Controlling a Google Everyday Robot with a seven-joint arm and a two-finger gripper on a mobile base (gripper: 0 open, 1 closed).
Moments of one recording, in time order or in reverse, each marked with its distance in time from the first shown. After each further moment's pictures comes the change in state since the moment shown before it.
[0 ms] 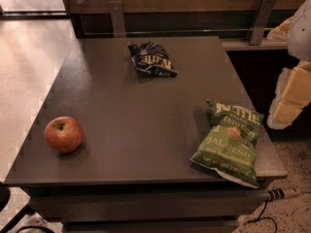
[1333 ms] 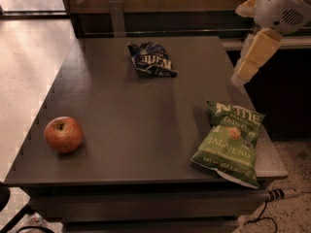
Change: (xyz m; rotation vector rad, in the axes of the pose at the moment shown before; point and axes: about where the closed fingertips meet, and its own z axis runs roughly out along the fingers) arm -0.057 -0.085 0.030 0.019 -0.237 -0.047
